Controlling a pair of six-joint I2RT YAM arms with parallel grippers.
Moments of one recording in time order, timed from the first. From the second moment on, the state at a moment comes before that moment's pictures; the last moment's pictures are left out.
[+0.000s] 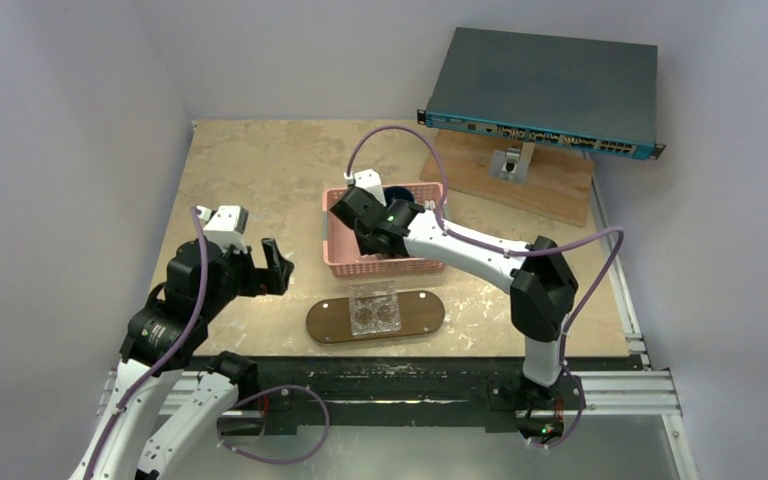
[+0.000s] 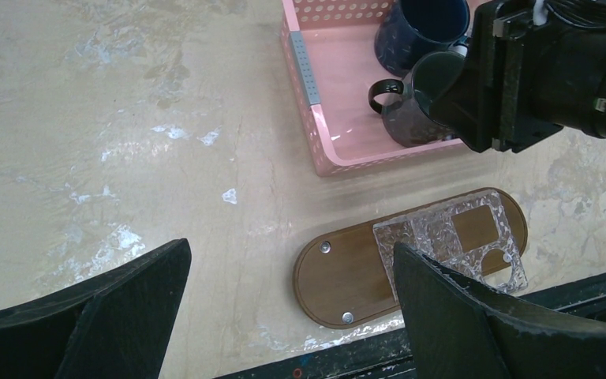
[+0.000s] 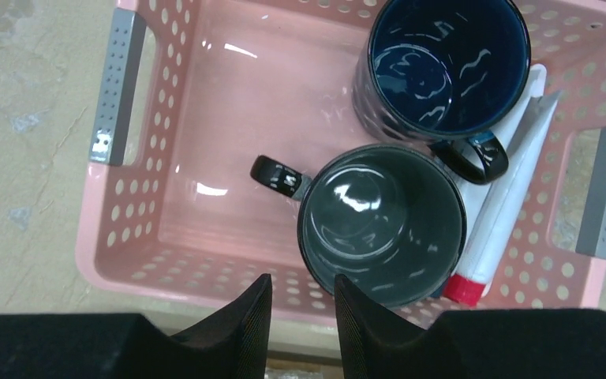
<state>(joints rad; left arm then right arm) -0.37 0.55 0.90 -0.85 -0.06 -0.31 0.98 1.86 1.62 -0.76 0.51 0.55</state>
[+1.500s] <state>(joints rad) -0.37 0.56 0.90 -0.85 -0.07 -0.31 0.88 2.06 1.65 -0.68 0.35 0.47</state>
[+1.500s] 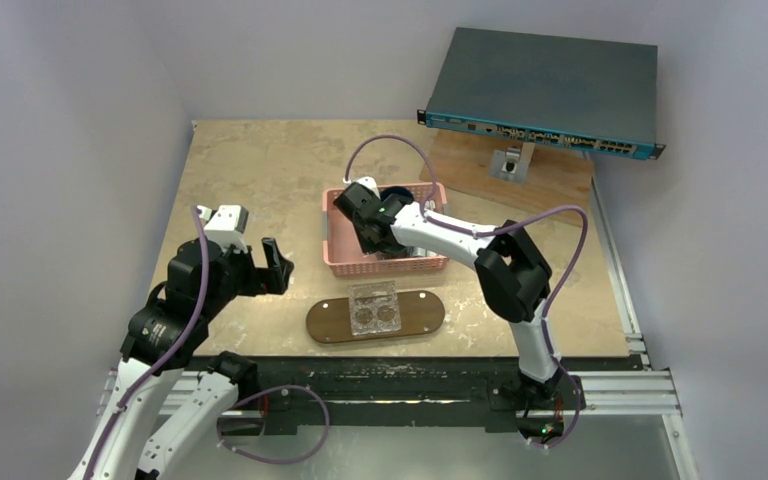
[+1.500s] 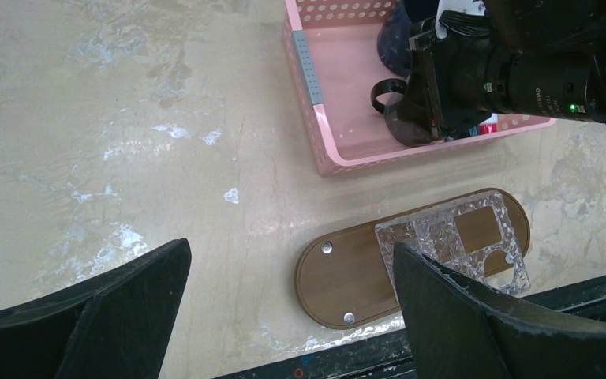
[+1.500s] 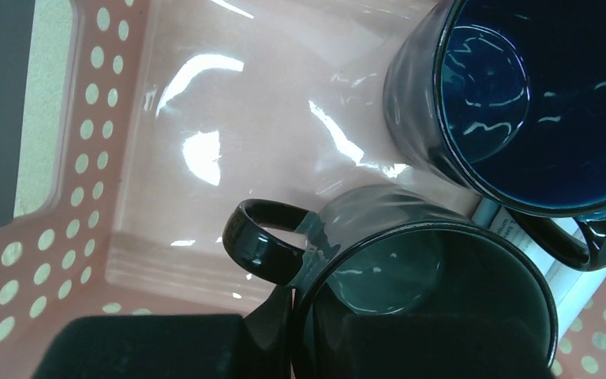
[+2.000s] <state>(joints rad) -0.37 0.56 0.90 -0.85 -0.07 -0.31 0.88 2.05 1.66 -0.69 0.35 0.42</state>
